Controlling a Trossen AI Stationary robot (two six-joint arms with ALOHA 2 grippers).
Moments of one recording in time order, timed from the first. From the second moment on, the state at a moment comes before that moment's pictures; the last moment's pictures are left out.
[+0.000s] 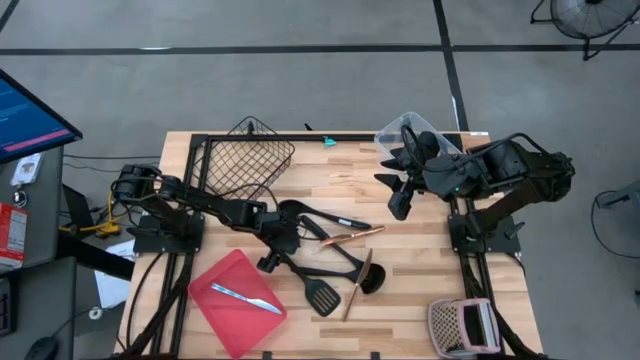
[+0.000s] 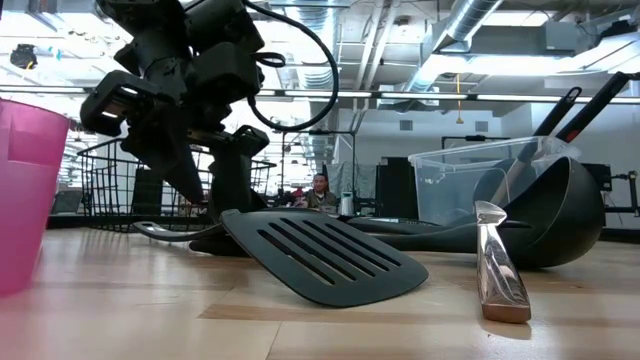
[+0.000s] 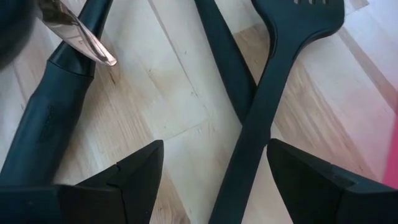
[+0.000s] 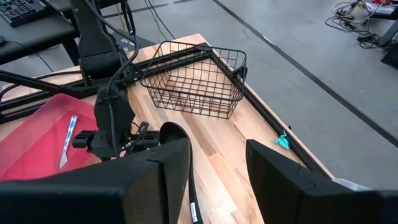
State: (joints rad) left arm -0.11 1.59 0.79 -0.20 0.19 0.31; right arm 0.28 1.41 1.91 -1.19 0.65 0.44
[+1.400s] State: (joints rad) left arm -0.11 1.59 0.79 -0.11 0.16 0.31; right arm 0.28 1.41 1.91 -1.19 0.65 0.44
